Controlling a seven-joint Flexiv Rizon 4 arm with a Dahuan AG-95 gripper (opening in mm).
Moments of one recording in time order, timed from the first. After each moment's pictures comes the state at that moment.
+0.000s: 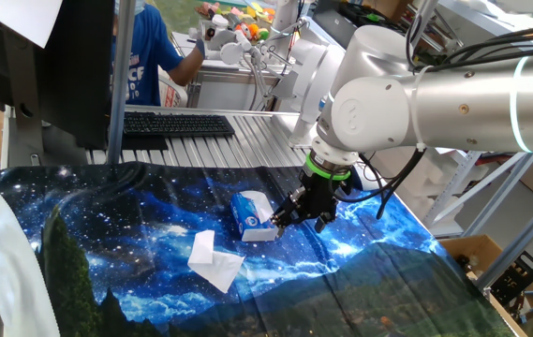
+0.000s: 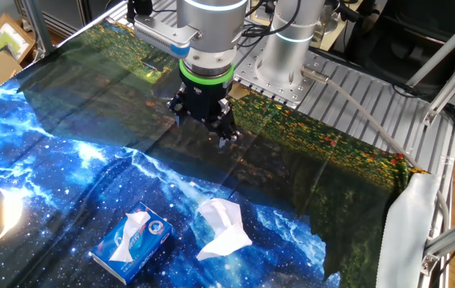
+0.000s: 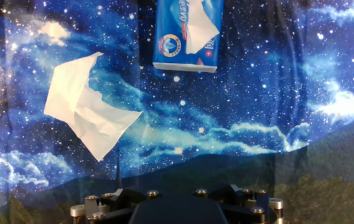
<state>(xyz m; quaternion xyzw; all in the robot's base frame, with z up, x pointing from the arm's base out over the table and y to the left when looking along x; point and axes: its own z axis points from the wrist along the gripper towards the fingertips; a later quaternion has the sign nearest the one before) 0.500 0.000 0.170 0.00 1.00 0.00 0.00</state>
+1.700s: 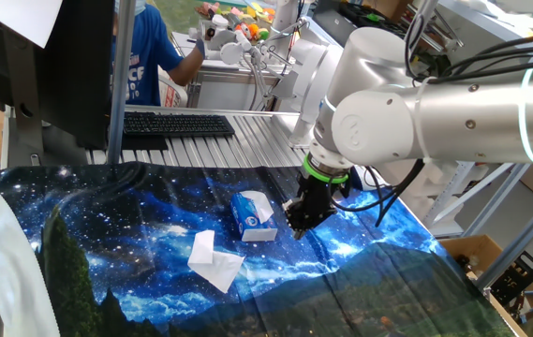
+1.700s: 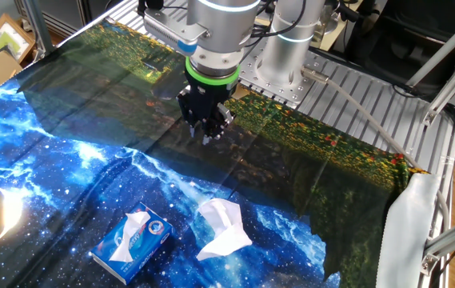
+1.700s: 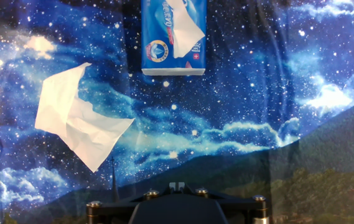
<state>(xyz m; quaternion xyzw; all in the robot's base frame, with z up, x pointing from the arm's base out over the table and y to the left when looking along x) 0.500 0.000 0.170 0.04 1.00 -0.02 0.02</state>
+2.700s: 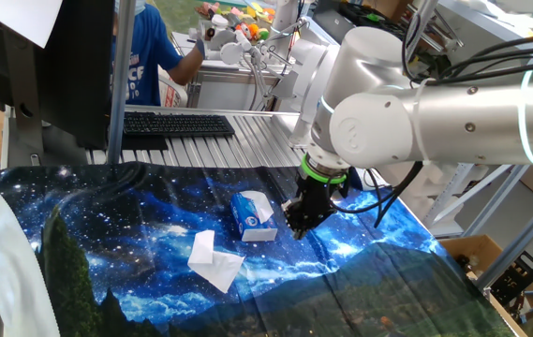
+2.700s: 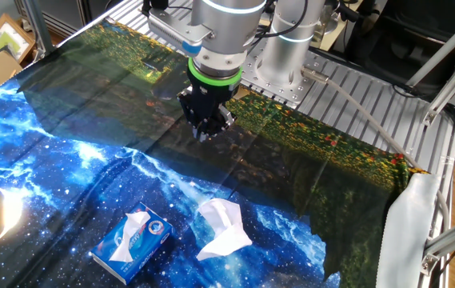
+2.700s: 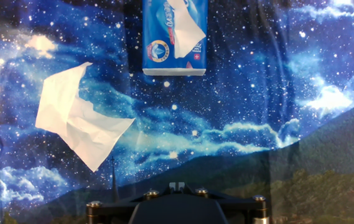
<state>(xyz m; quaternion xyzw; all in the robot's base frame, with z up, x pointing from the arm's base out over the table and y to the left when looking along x) 0.500 0.001 0.170 0.04 1.00 -0.03 0.02</state>
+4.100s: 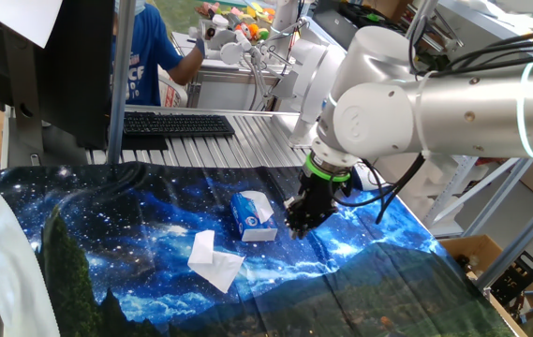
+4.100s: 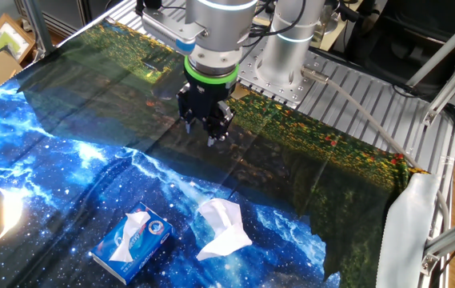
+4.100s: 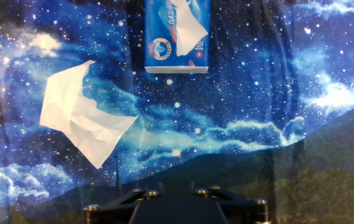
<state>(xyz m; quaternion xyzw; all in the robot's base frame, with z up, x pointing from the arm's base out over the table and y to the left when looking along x) 0.500 0.000 0.170 0.04 1.00 -0.01 0.01</state>
